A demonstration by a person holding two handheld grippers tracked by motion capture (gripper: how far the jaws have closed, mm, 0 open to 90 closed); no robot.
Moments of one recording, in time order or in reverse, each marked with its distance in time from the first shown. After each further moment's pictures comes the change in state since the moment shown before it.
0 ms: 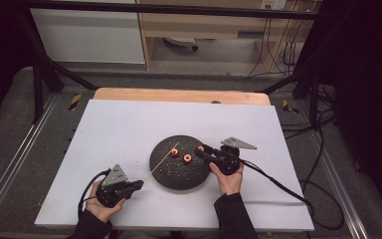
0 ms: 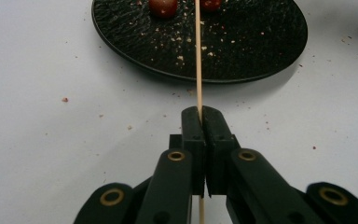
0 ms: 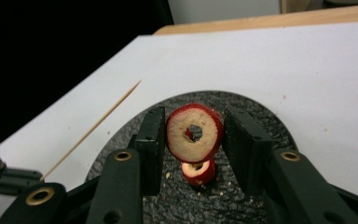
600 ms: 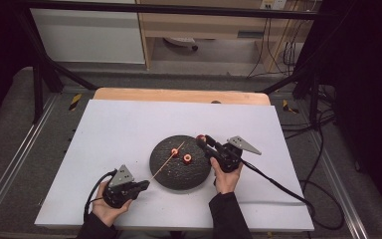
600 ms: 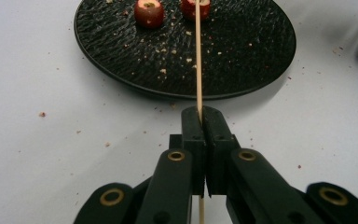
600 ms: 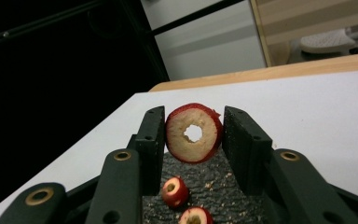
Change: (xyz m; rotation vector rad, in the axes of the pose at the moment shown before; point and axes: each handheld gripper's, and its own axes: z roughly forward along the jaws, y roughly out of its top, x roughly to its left) left arm -0.014 0.009 0.009 -0.013 0.000 -0.009; right arm -0.003 0.001 0.004 -0.235 -0.018 0.051
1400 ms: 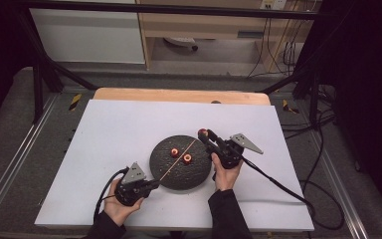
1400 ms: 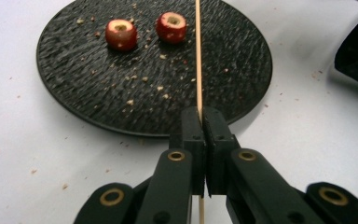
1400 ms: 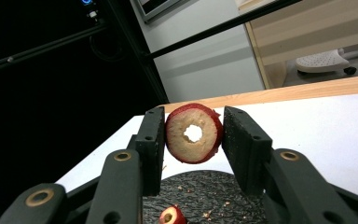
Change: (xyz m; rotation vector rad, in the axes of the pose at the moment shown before) left arm -0.019 0.021 0.016 -0.007 -0.028 -0.008; right arm -0.004 0.006 0.004 -0.090 -0.001 0.004
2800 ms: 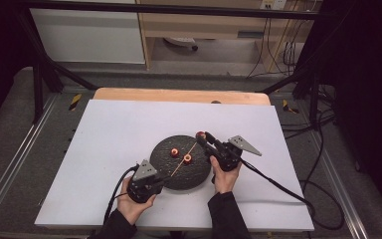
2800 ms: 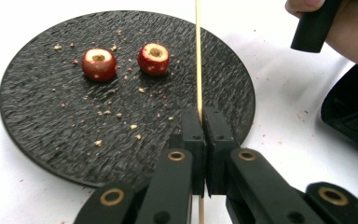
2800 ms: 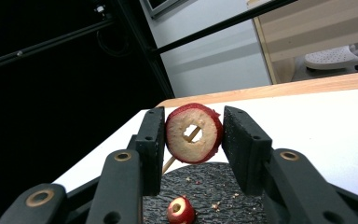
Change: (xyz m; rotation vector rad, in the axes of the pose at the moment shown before) left arm -0.016 0.017 0.020 -0.062 0.000 -0.064; right arm 0.004 -0.006 -0.002 0.019 0.031 -0.002
